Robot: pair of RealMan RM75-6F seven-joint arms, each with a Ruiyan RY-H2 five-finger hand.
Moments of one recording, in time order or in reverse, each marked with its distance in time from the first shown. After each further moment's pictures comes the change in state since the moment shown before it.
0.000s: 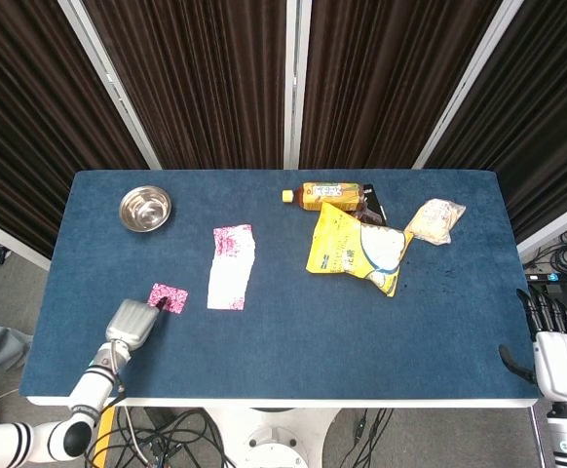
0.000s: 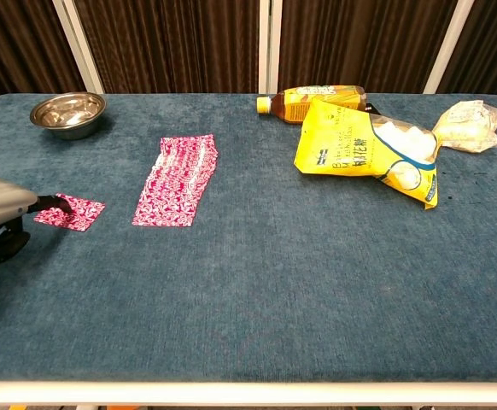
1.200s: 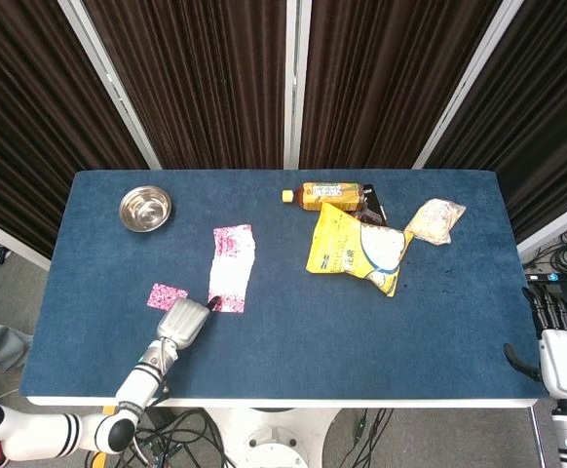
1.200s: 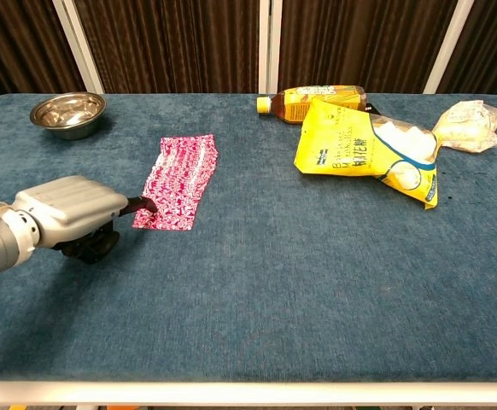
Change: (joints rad) left arm -0.073 -0.205 -0.037 0.091 0.053 -0.003 0.049; right arm 0.005 0.005 0.005 0.023 0.021 -0.022 0.042
